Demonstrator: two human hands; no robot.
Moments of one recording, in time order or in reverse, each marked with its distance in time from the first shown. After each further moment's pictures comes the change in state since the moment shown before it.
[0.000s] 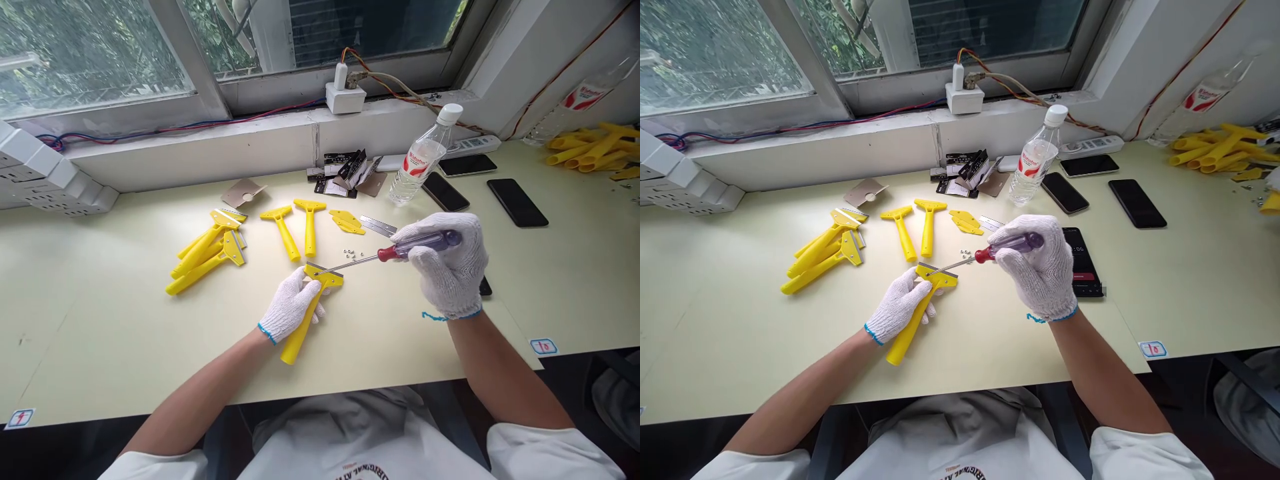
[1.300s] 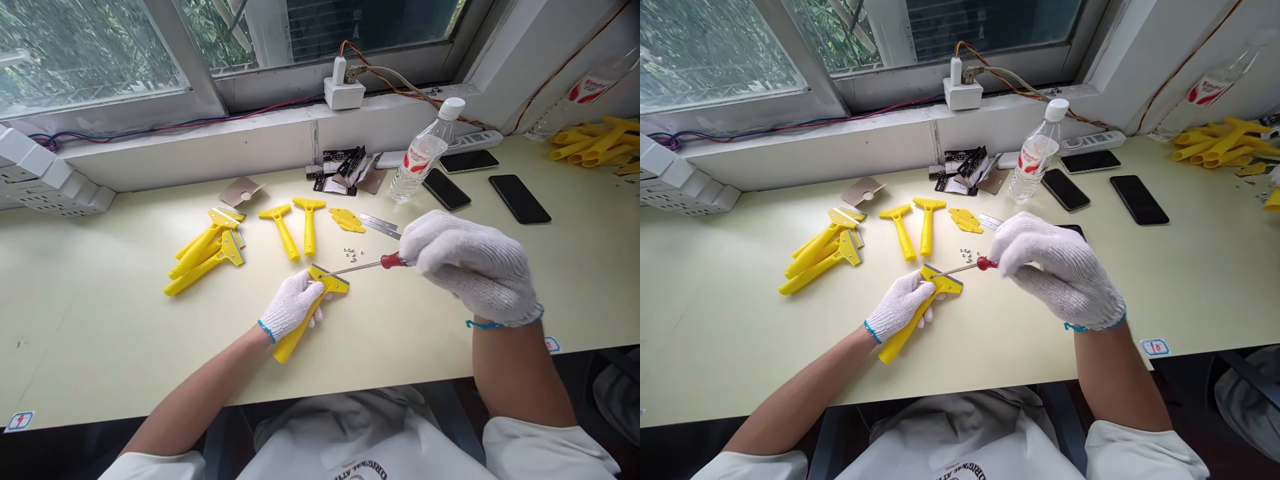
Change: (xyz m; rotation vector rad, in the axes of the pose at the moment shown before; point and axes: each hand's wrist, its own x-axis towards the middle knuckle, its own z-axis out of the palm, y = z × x) left_hand 0.004 0.003 -0.003 0.103 -0.086 -0.103; right_hand 0.035 -0.026 -0.030 0.131 -0.527 -0.148
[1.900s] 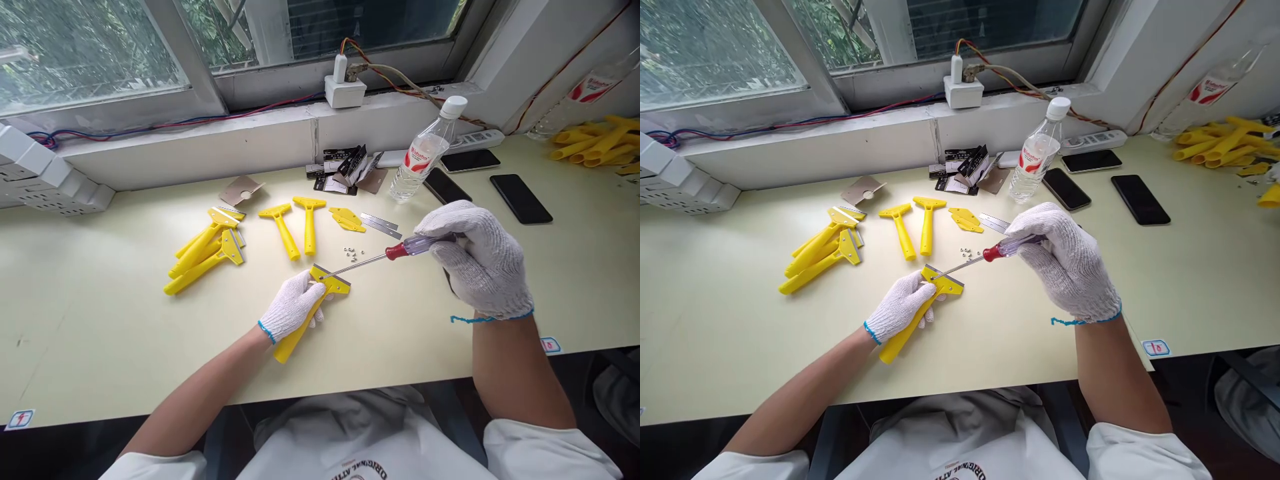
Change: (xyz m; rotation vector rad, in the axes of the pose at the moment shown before) left_hand -0.002 0.000 0.001 0.040 -0.007 0.001; right_hand -0.013 0.022 -0.001 -0.204 0.209 -0.009
